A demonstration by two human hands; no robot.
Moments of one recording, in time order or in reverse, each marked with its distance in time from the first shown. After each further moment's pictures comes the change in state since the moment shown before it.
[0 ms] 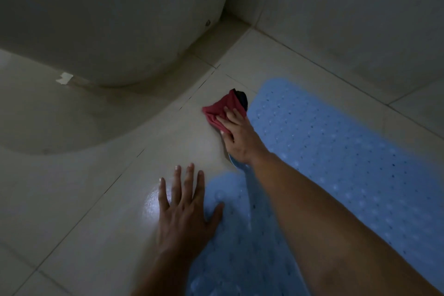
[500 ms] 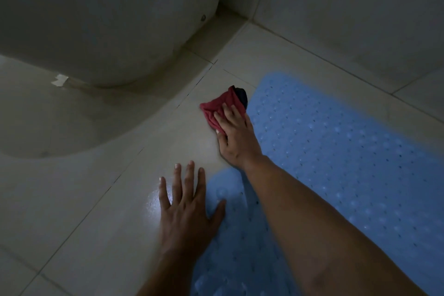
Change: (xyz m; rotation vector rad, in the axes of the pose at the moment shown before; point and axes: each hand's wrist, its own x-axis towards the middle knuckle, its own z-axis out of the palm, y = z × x) left_hand 0.001 0.002 0.002 -0.006 -0.003 -0.004; right_hand -0.008 -0.001 0.024 -0.132 0.140 -0.006
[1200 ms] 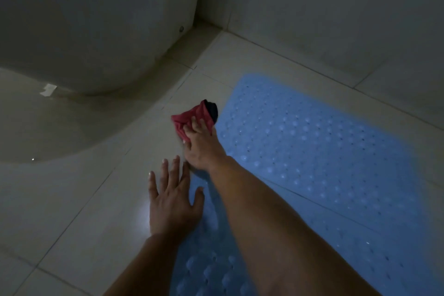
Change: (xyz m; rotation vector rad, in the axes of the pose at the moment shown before) left_hand 0.000 -0.007 -0.013 -0.141 -0.086 -0.007; right_hand -0.017 -0.070 -0.011 0.011 -0.273 0.113
